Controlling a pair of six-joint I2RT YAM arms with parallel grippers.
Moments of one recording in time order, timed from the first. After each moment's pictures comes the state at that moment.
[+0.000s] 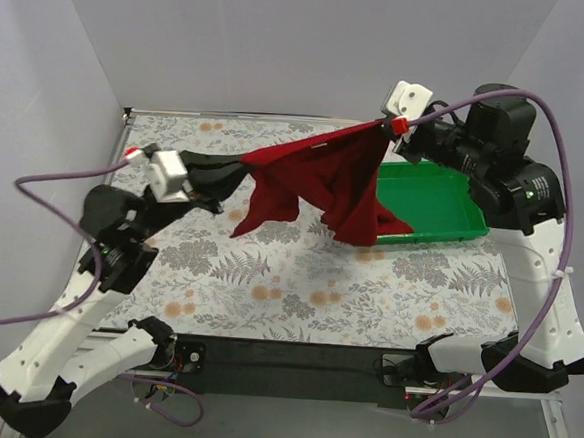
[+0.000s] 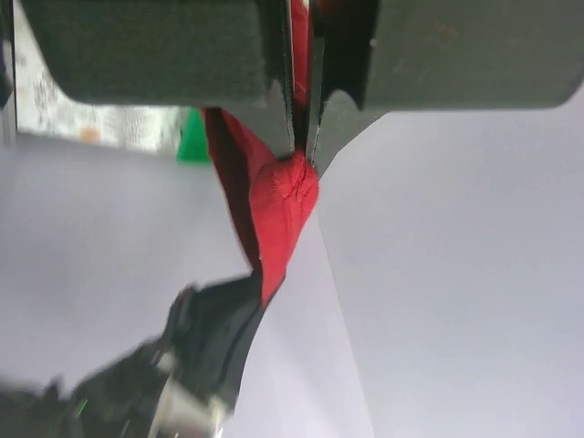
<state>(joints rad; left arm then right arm) -0.59 0.84 1.04 0.26 0.45 0.00 0.46 1.30 1.92 -0.85 -0.47 -0.73</state>
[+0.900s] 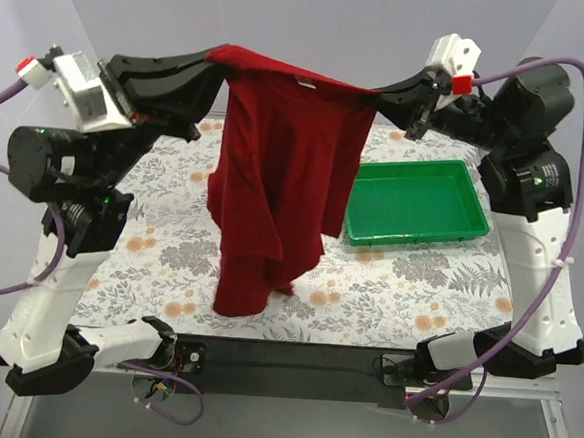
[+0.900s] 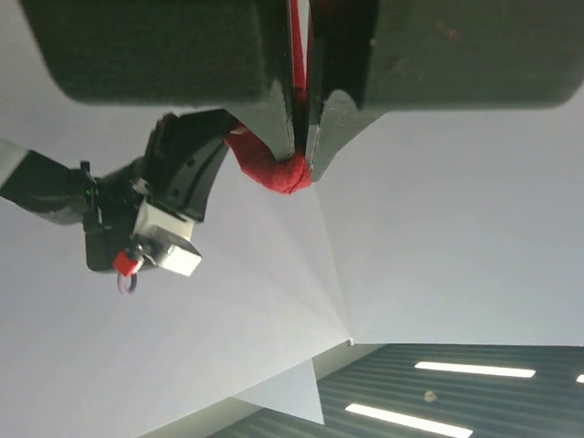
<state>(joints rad) -0.59 1.09 1.74 0.18 0.42 -0.08 0.38 1.37 2.10 -0.58 -0.84 -0.34</state>
